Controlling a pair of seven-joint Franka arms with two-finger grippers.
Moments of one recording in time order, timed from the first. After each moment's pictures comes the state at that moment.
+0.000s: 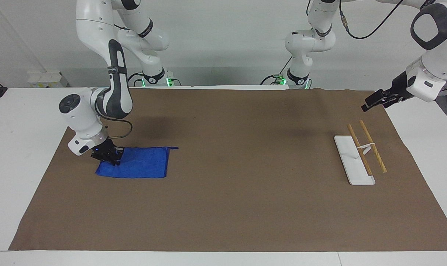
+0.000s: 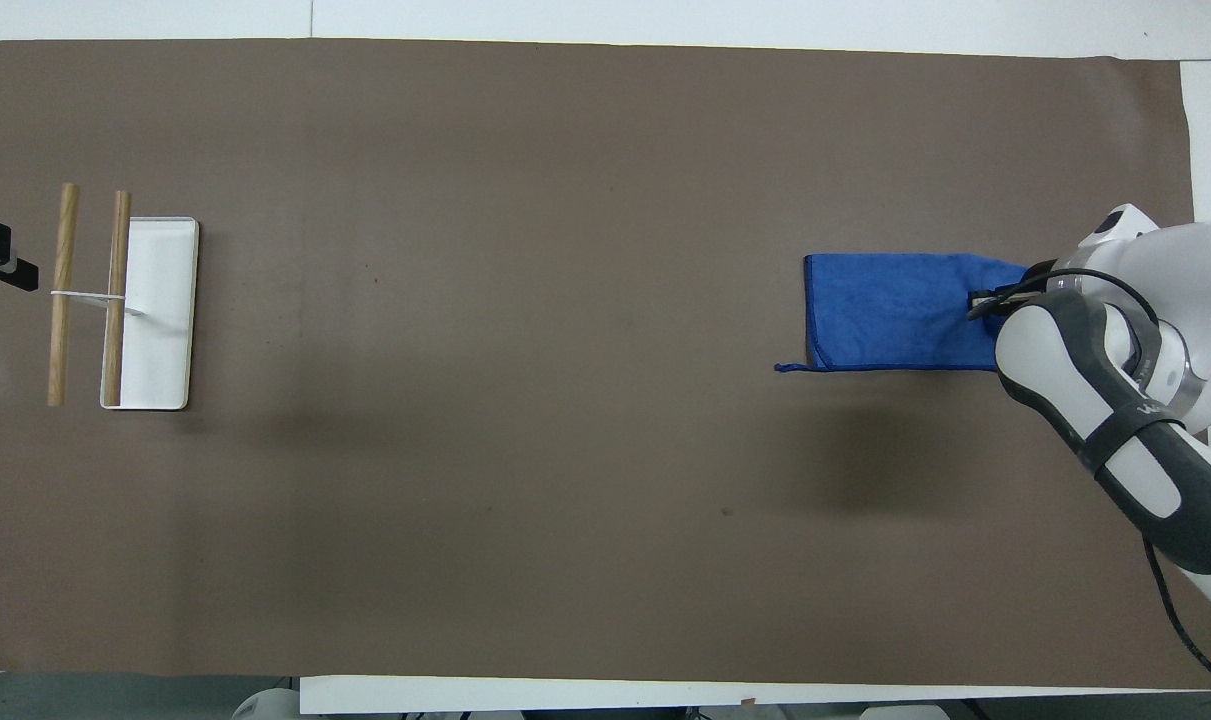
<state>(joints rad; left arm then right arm) -0.03 0.09 0.10 -1.51 -0.12 1.41 -0.07 -0.13 0.24 -0.03 -2.17 0.15 2.48 -0.34</state>
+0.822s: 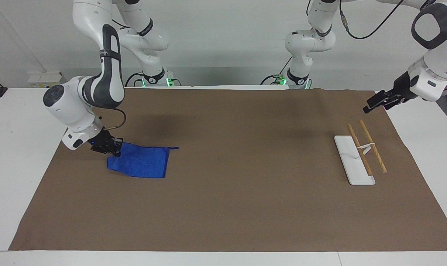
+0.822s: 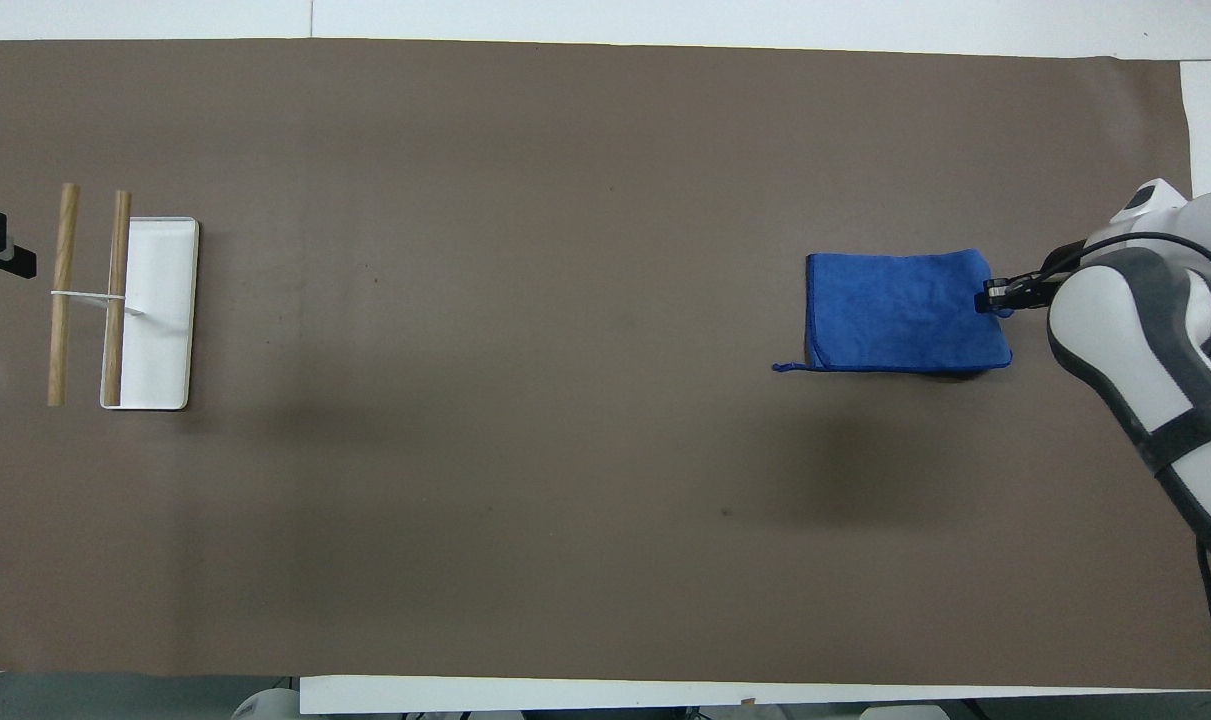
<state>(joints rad) -0.03 0.09 0.11 -1.51 -0.17 1.45 -0.08 -0.13 0.13 -0.01 -2.02 0.28 2.11 -0.27</state>
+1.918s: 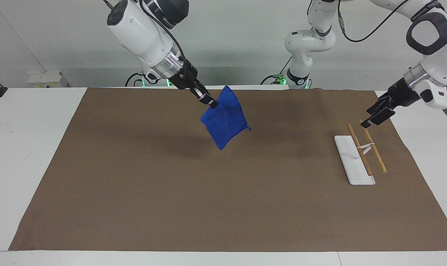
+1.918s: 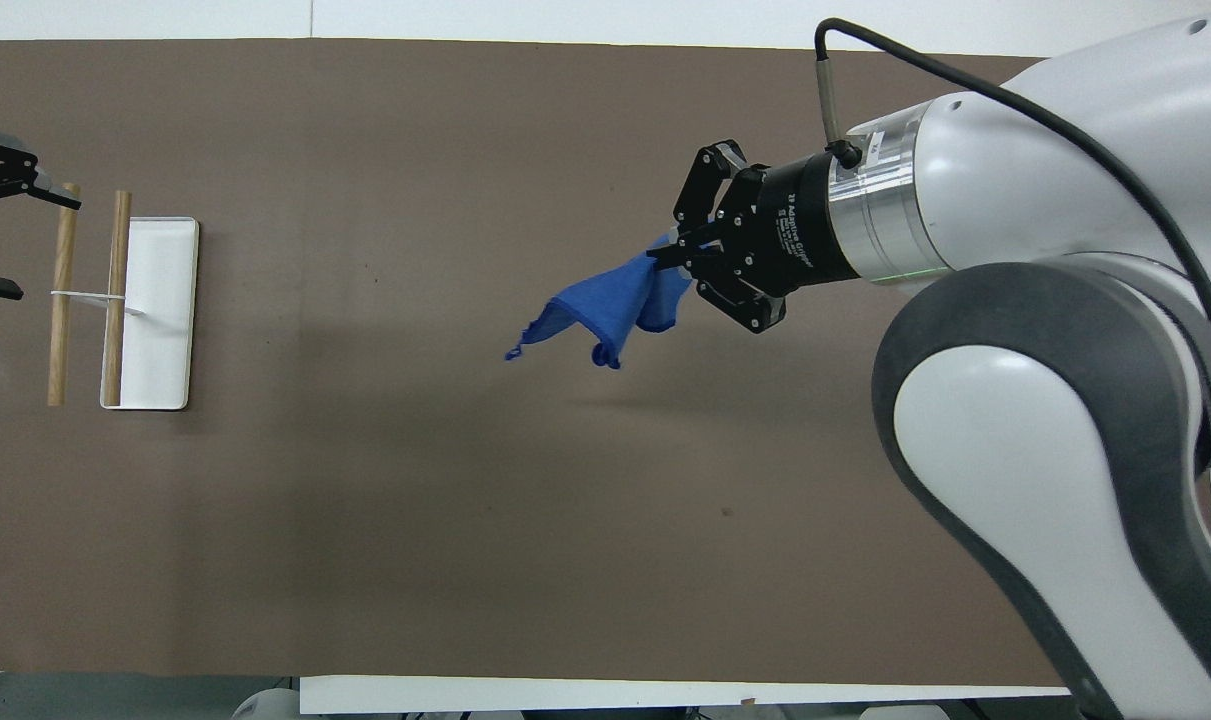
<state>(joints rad) -0.01 0.07 0.09 -1.63 -0.35 1.62 -0.79 -0.11 0.06 0.50 -1.65 0.67 2.01 1.40</state>
